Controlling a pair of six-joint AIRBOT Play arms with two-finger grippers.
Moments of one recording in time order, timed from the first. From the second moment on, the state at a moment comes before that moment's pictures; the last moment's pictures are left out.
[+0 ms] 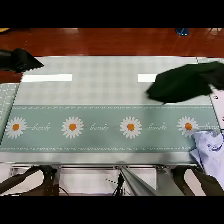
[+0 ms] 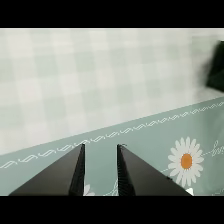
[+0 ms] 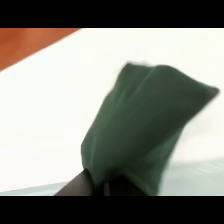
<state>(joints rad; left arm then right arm) 0.22 -1.22 1.45 0.91 -1.39 -1.27 -0.46 -0.78 1.06 -0.97 1.18 1.47</state>
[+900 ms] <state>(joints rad) 0.21 -1.44 1.45 0.84 -1.27 -1.18 -1.03 -0.70 1.06 -1.92 1.76 1.54</state>
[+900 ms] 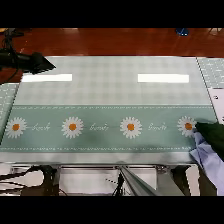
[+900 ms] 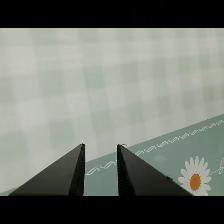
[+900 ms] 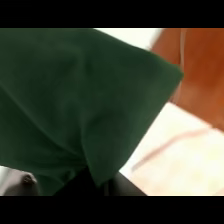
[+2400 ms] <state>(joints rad) -0.10 -1.35 1.49 1.18 -1.29 -1.14 -0.33 -0.75 0.94 -1.44 1.01 1.49</state>
